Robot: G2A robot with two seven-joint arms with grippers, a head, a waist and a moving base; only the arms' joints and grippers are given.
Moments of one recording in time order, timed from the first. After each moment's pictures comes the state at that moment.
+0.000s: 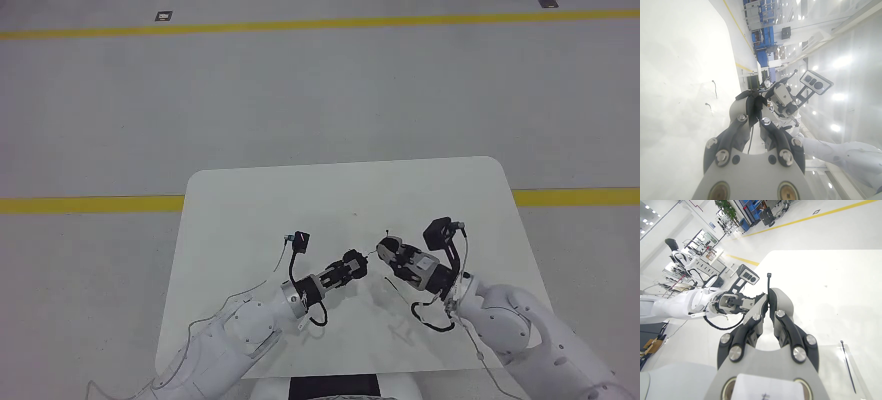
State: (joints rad) left arm 1.43 -1.14 -0.79 -1.60 -0.13 -0.34 -0.26; right arm -1.68 -0.81 1.18 -1.95 -0.50 -0.34 0.21
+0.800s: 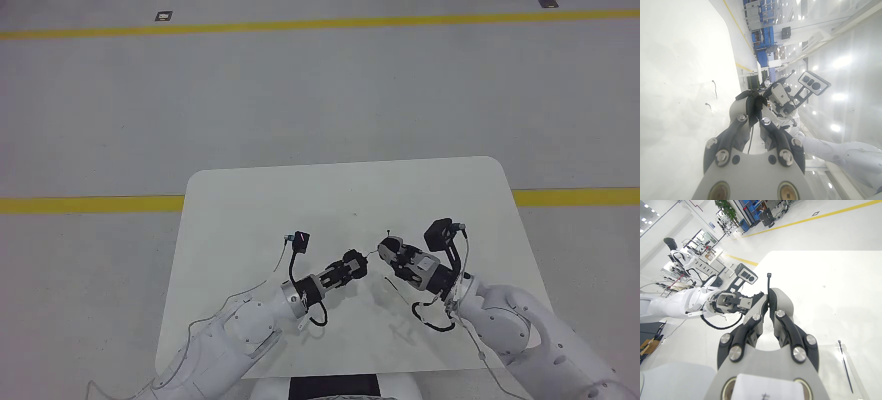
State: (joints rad) left arm 1.43 -1.14 -0.79 -1.60 -0.13 -0.34 -0.26; right arm -1.67 -0.79 1.16 -1.94 -0.50 -0.34 0.17
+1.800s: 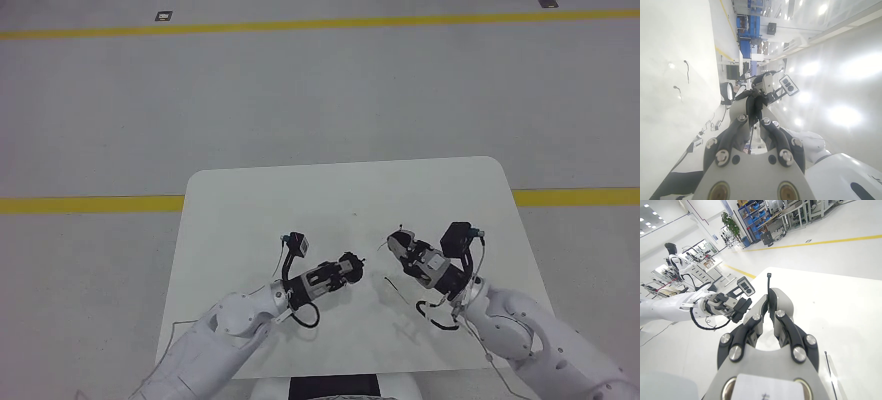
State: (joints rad) left arm 1.47 -1.13 -0.89 -1.61 -0.46 -0.34 -0.56; right arm -1.64 -0.67 1.05 -1.92 -0.60 -0.34 -0.17
